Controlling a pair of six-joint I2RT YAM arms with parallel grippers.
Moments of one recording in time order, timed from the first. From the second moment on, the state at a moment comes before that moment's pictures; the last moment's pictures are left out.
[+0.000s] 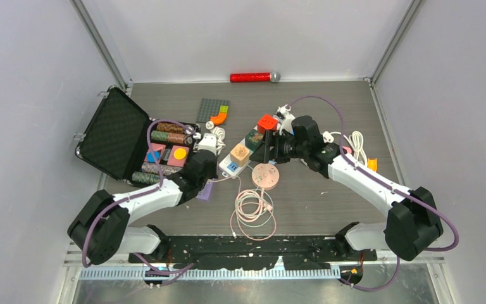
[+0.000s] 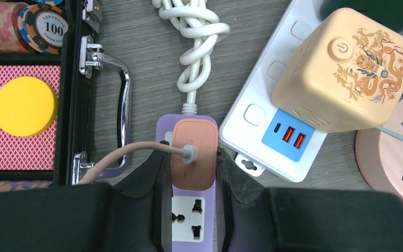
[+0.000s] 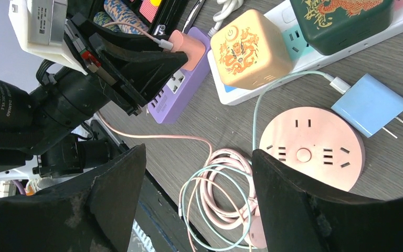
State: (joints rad) left arm -0.68 1.28 0.54 0.14 -0.40 -0.31; right arm 0.57 1.31 0.91 -0.16 -0.41 0.56
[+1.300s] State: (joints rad) left arm -0.73 1.08 0.67 -0.10 -0.43 -0.42; right arm 0.56 1.47 0.96 -0.29 -0.09 0.48
